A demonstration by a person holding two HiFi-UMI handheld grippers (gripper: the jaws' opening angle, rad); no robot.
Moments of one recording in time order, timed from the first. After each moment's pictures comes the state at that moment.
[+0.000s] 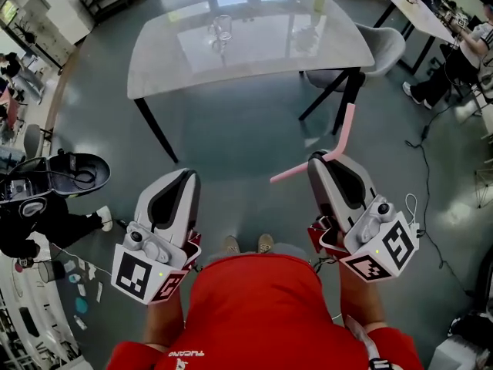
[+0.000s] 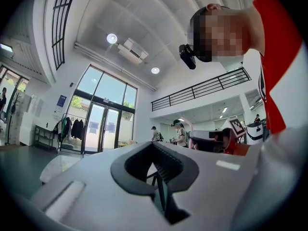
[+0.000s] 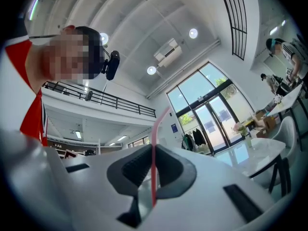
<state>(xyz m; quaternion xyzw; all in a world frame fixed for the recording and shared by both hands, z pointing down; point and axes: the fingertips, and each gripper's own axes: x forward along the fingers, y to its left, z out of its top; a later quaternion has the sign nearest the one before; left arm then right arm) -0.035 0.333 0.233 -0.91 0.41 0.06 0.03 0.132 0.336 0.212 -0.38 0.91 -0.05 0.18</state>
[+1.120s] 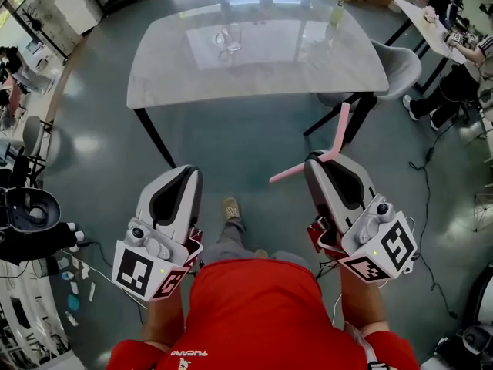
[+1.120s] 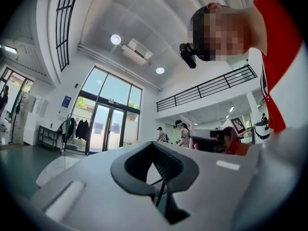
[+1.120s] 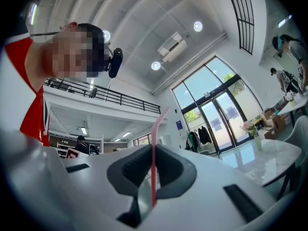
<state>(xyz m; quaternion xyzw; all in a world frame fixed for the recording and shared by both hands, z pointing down) -0.039 0.235 0.245 -0.90 0.44 0.07 0.02 0.118 0.233 0.217 -0.34 0.92 -0.04 0.16</state>
